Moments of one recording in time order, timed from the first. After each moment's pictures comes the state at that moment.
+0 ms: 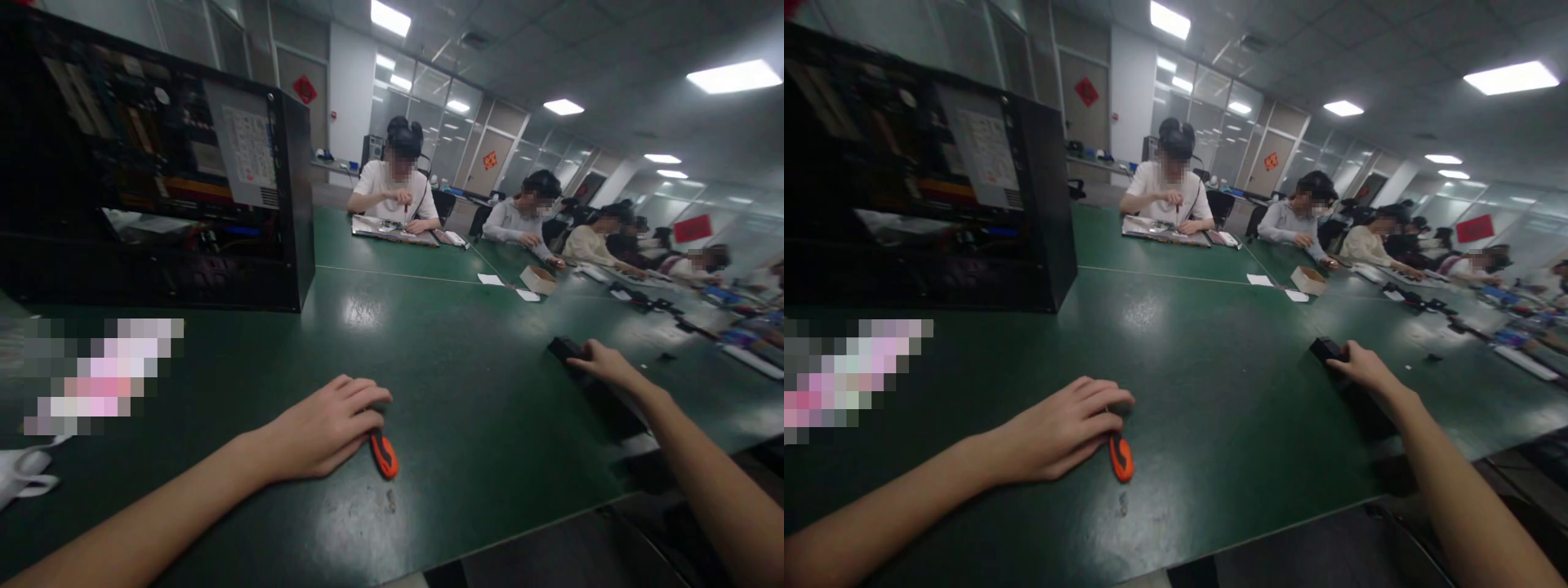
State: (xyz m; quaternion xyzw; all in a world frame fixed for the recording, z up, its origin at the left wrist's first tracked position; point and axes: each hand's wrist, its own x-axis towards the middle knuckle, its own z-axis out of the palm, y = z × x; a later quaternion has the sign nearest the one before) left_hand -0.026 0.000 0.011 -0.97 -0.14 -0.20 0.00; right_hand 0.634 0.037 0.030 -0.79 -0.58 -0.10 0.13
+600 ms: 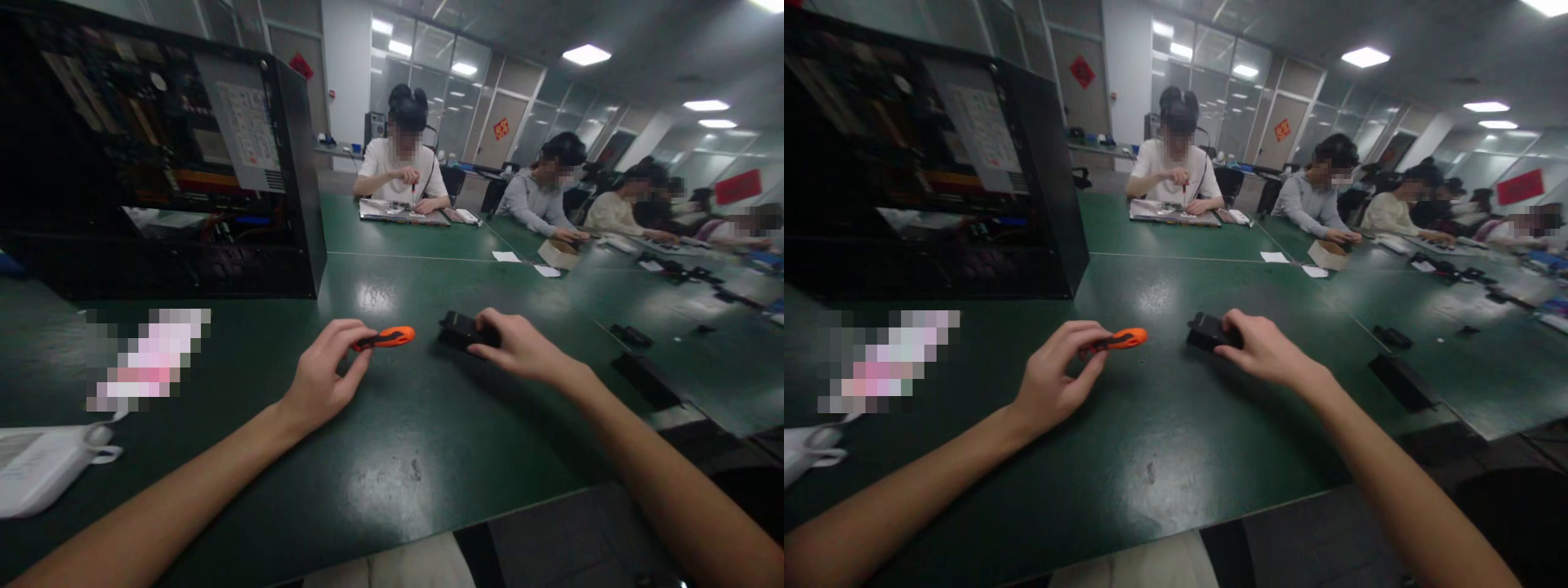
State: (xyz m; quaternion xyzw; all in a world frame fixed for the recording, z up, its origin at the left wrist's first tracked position) left_hand -0.030 0.006 0.017 -0.81 -0.30 -0.50 -0.02; right_hand 0.330 0.013 0.070 -0.51 -0.85 0.05 0.13
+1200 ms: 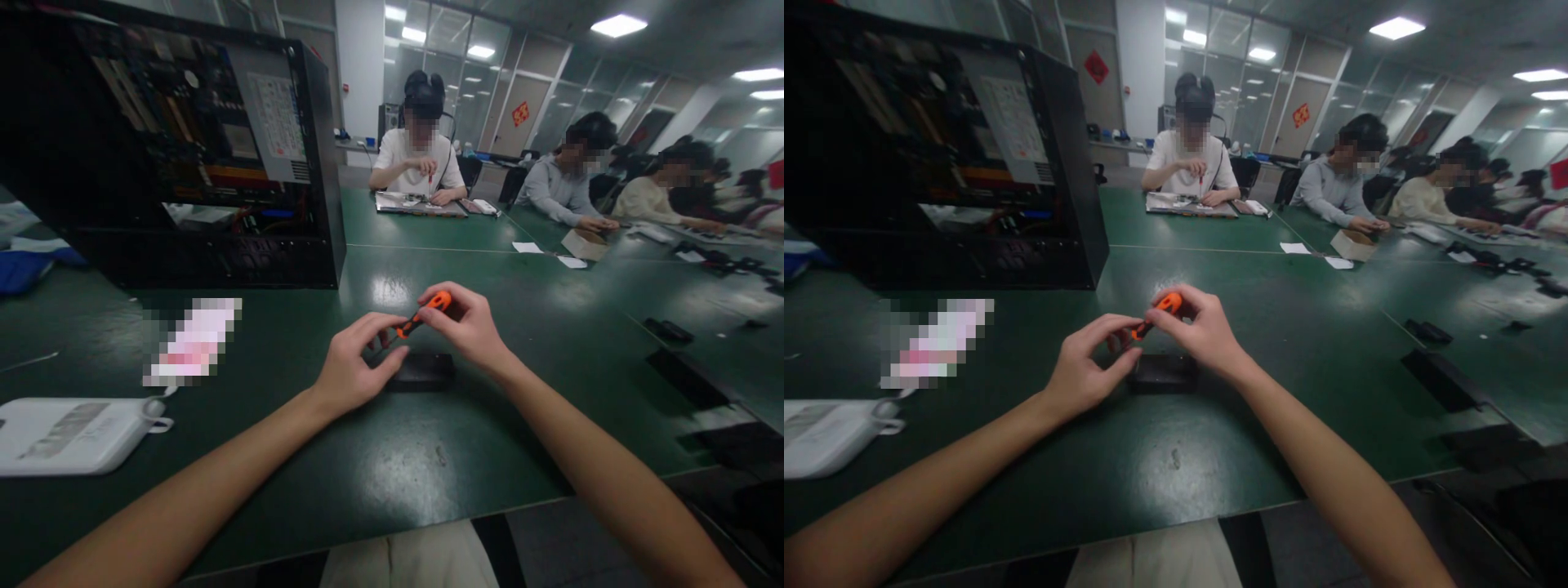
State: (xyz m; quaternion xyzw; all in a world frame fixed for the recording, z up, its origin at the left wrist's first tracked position) left_hand -0.025 -0.001 0.021 -0.80 -0.30 -0.49 -0.14; right_hand 0.191 0.023 0.062 -0.32 -0.74 0.27 0.52
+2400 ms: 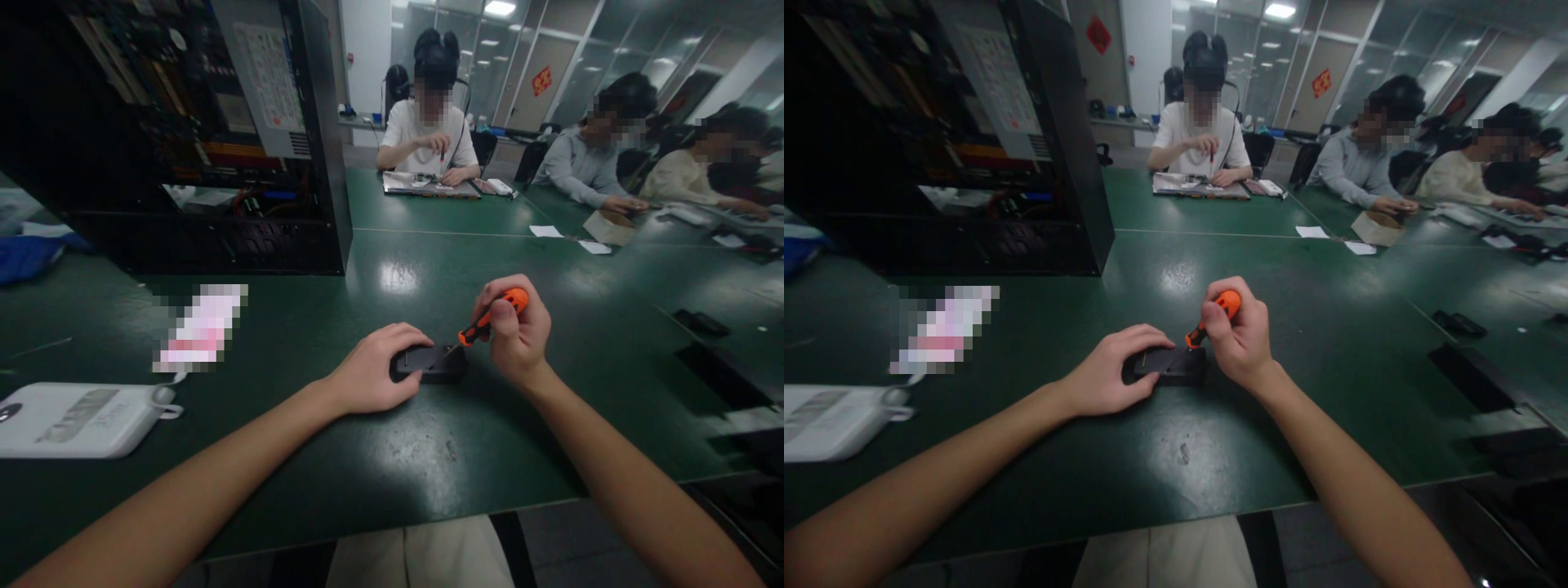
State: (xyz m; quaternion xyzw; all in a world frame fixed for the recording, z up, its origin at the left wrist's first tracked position) left_hand -0.022 0.000 0.016 -0.87 -0.28 -0.33 -0.22; right_hand 0.211 0.002 0.044 -0.32 -0.70 0.16 0.62
